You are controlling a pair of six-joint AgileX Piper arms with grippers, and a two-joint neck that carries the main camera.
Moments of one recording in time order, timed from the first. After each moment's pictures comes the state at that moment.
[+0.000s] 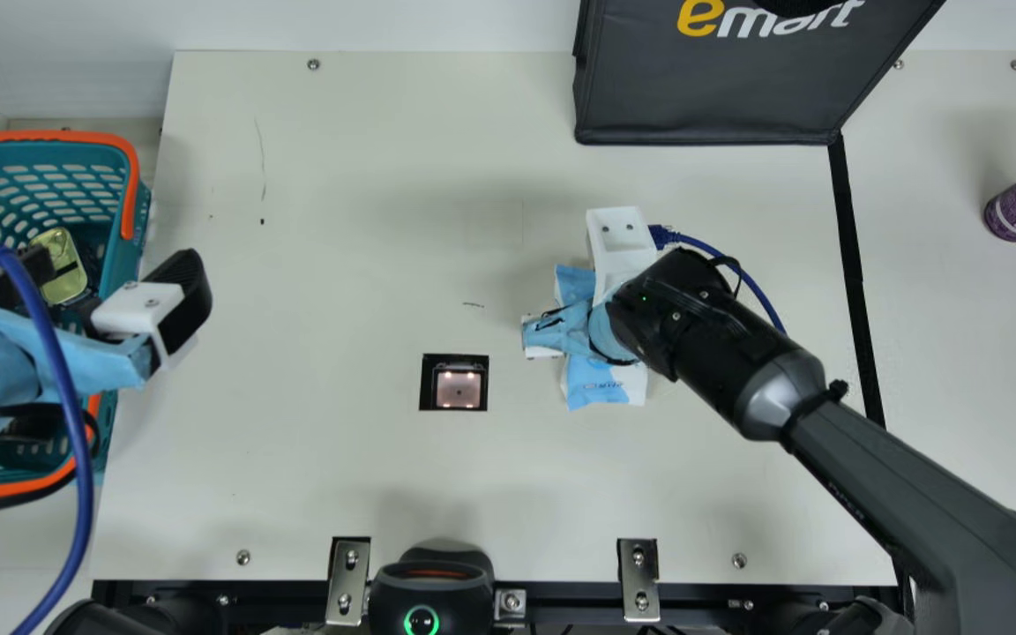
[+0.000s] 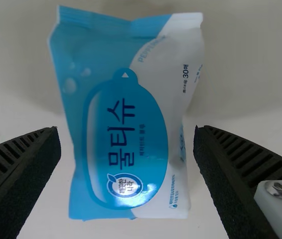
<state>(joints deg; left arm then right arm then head) -22.0 50.0 -62.0 9.7 58.0 -19.9 33.3 94.7 -61.2 -5.8 47.6 32.1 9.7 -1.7</state>
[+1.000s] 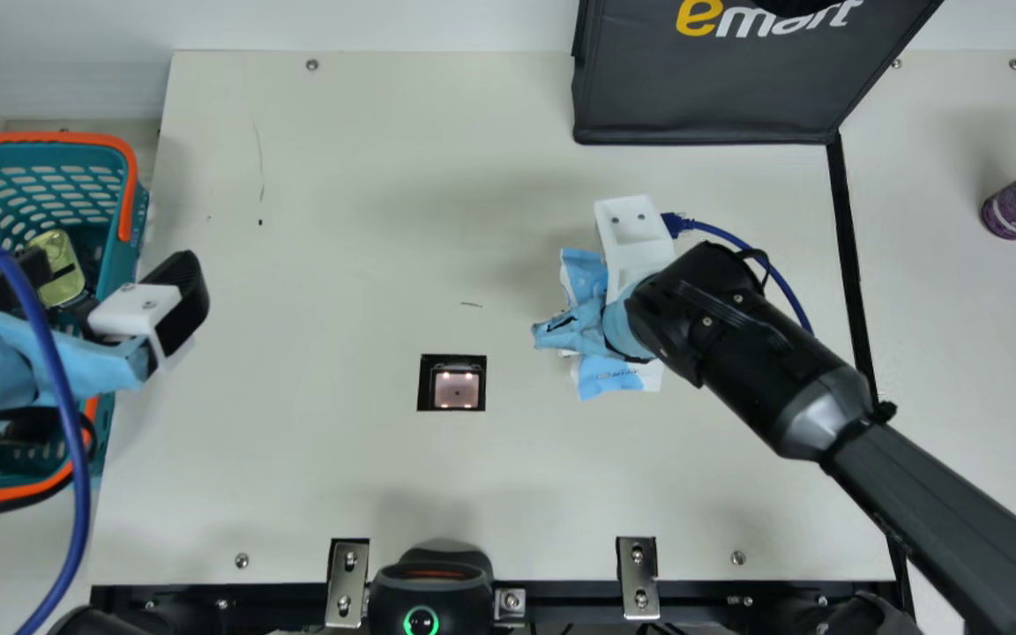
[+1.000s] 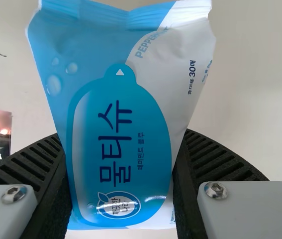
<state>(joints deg) -22.0 50.0 -62.0 9.7 58.0 -19.9 32.6 88.1 -63.0 -6.6 53.2 27.3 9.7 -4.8</state>
